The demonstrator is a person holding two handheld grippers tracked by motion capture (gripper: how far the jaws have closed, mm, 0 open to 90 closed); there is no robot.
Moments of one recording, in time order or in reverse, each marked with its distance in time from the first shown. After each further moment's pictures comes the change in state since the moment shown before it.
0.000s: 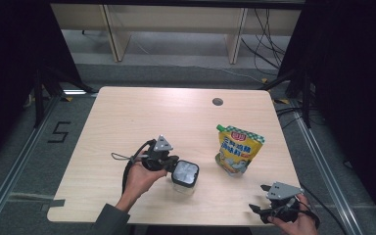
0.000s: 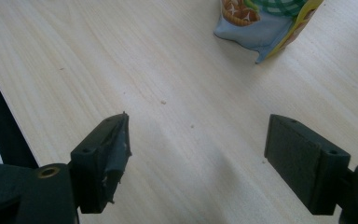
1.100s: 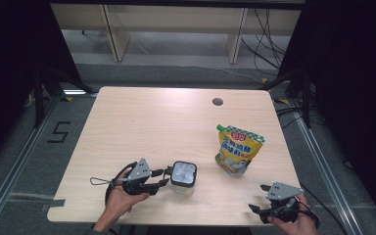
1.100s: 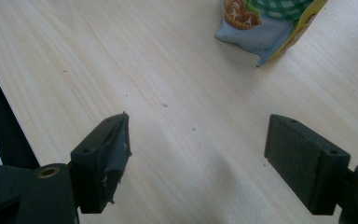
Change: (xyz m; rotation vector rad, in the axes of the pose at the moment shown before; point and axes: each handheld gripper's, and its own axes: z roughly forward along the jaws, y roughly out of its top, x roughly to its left) left arm -0.001 -0.079 -0.008 -0.177 -0.089 0.066; right arm 0.000 0.001 0.000 -0.010 0.000 -0.017
